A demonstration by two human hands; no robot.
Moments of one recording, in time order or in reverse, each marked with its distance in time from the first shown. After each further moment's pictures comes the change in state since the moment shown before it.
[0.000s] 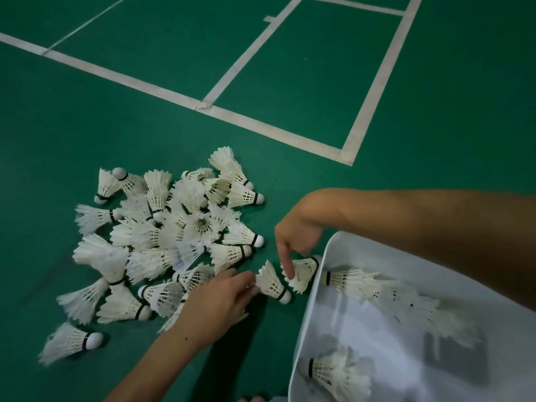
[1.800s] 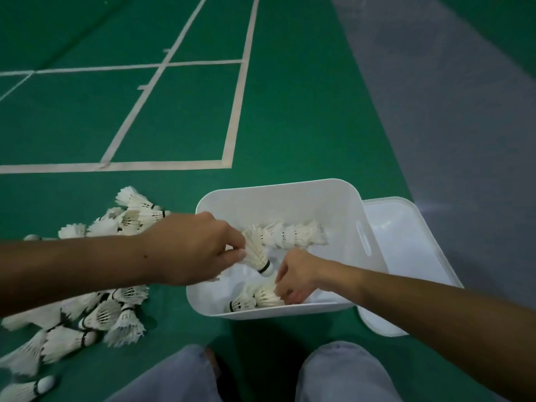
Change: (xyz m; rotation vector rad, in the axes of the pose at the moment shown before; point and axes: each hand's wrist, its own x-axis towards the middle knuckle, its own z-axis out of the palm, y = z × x) left_hand -0.067 0.236 -0.136 0.566 -0.189 0.587; right_hand -0.095 -0.097 0.291 1.443 0.754 0.441
